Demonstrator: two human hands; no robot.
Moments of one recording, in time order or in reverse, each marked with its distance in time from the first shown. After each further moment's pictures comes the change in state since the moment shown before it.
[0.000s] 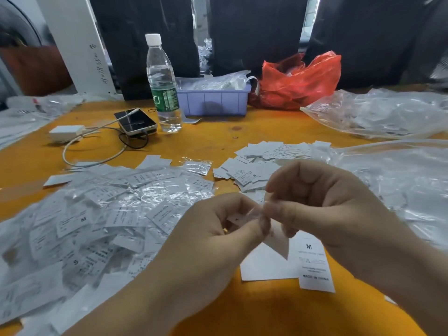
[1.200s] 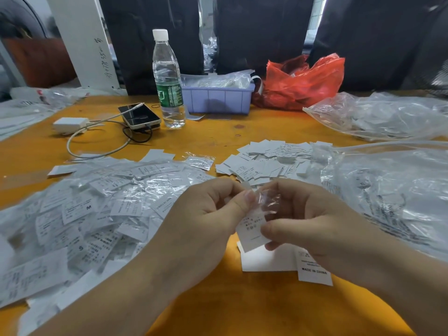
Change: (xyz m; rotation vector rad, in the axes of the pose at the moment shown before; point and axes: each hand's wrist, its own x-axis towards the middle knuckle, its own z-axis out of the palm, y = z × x) left_hand 0.005 -0.010 -0.007 -0.019 0.099 0.032; right_hand 0.000 0.020 0.003 -0.087 -0.166 0.222
